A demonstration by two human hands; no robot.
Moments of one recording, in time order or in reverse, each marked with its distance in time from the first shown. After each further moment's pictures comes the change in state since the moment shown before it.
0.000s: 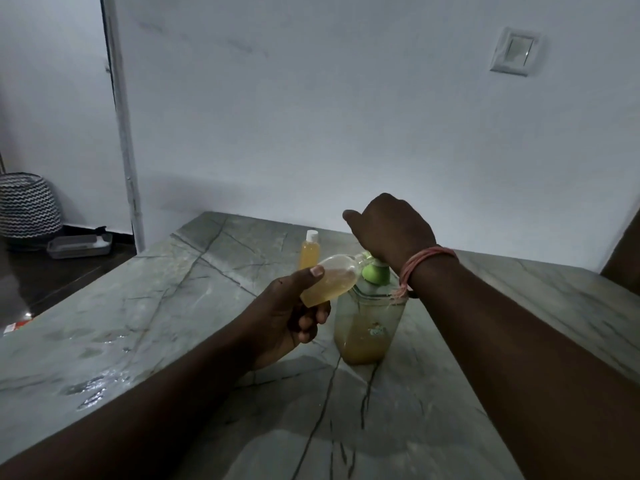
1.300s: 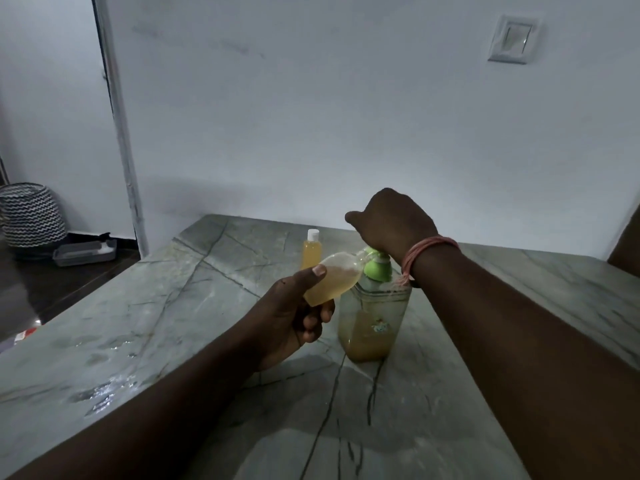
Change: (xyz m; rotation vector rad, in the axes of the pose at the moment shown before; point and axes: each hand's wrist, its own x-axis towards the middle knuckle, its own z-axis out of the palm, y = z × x) left_hand 0.002 0.000 -0.002 -0.007 -0.015 -0.004; right_hand 0.009 0.001 0.000 -0.034 -0.027 -0.010
